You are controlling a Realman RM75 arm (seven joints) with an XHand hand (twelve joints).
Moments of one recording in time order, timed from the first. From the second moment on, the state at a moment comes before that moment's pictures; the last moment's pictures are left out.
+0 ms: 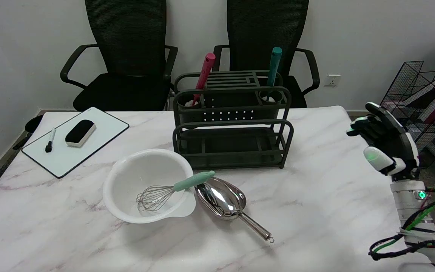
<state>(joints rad) -0.10 -1.04 -1.64 0.53 0.63 1.46 1.93</state>
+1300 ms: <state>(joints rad) 0.35 -0.98 -1.72 0.59 0.57 1.03 1.92</state>
